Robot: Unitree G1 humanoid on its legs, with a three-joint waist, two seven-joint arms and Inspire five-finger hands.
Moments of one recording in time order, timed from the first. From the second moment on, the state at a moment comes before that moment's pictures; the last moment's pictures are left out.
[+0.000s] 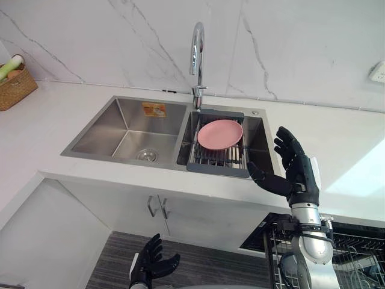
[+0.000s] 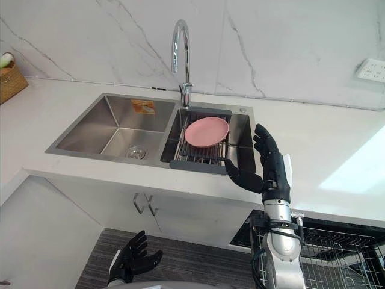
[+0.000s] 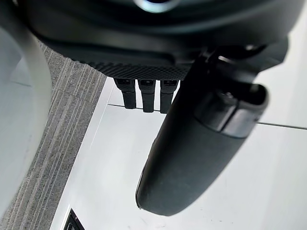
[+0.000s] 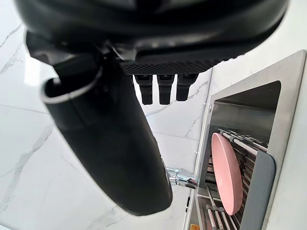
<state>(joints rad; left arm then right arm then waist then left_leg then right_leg) 0.43 0.02 -0.02 0.59 -0.17 -0.29 -0.03 0.27 -0.14 -0.10 -0.26 0.05 -0.21 -0.04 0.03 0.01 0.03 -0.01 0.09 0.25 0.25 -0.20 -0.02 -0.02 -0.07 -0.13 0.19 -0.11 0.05</state>
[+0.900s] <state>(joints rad) 0.35 0.11 0.15 0.83 -0.19 -0.27 0.08 0.00 -0.33 -0.05 0.07 -0.24 -0.17 -0.05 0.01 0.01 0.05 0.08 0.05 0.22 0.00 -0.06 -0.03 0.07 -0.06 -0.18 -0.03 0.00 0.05</state>
